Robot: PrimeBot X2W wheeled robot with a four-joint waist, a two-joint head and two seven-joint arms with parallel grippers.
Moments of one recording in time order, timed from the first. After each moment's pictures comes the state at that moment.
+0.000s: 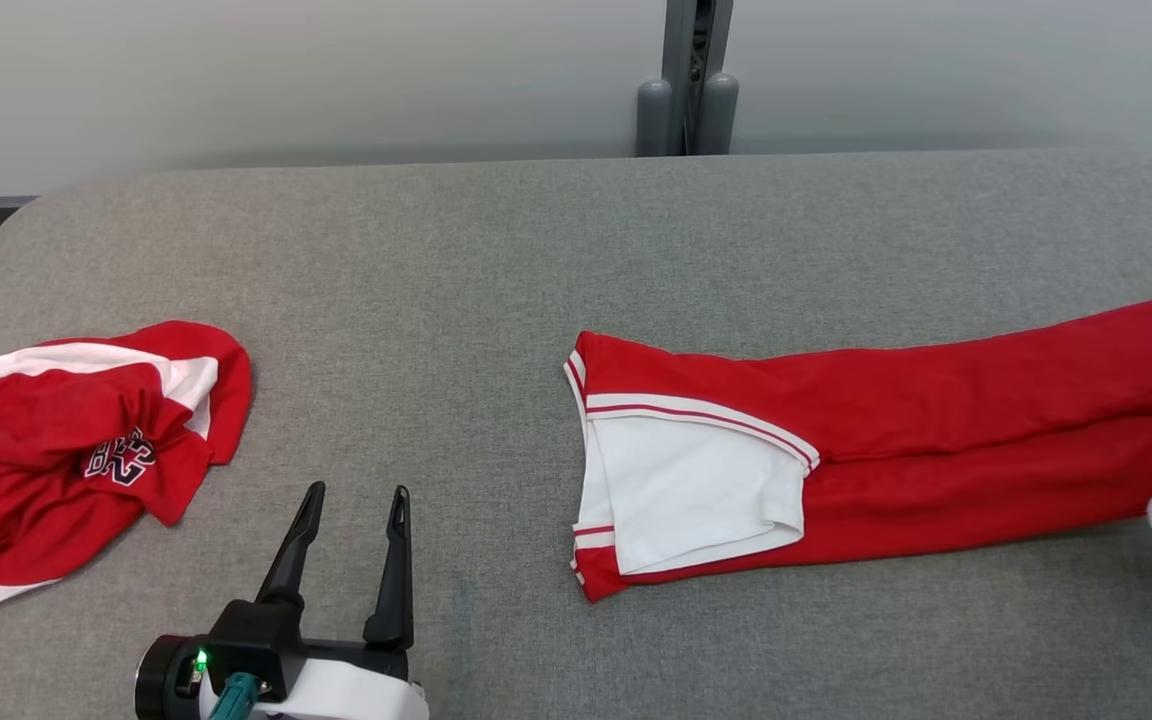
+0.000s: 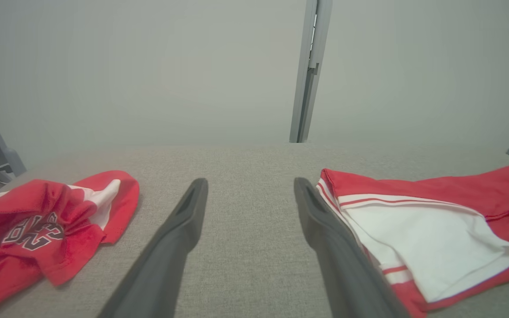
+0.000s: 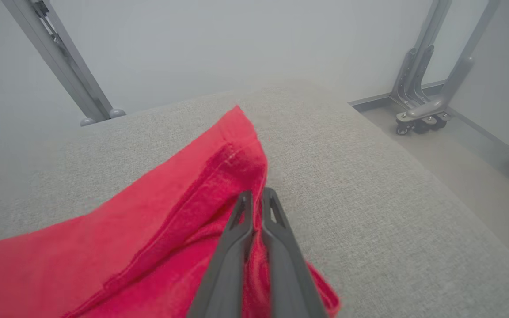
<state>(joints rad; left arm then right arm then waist) 0.01 0.05 -0.19 0.11 -0.17 0.07 -0.26 -0.68 -0.37 0.11 1.21 0.51 0.13 -0.25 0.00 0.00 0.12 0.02</state>
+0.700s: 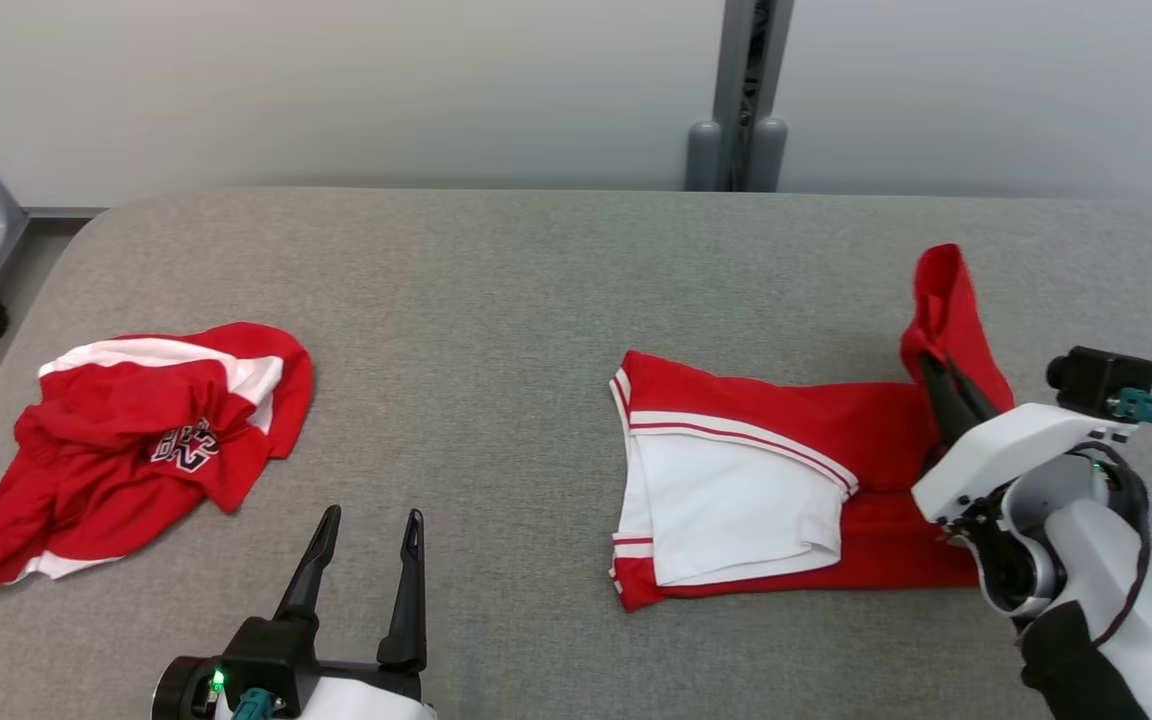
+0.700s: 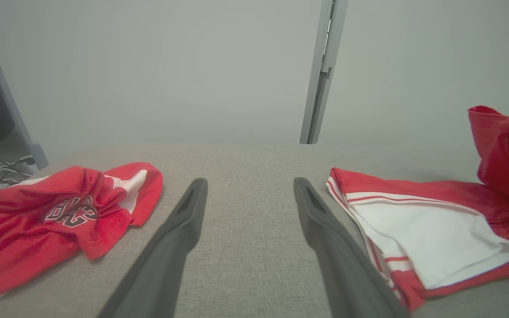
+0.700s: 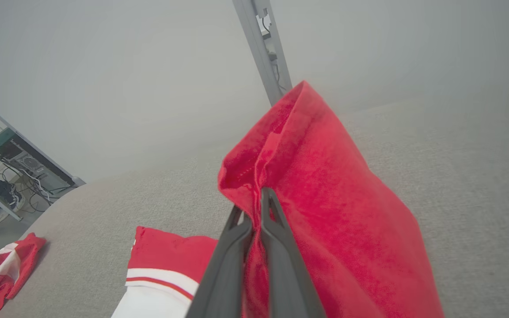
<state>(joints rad) 0.04 0.05 -0.22 0.13 -0.20 0.08 -0.26 -0.56 -0.21 0.33 0.77 0.74 0.13 -0.11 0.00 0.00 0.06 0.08</state>
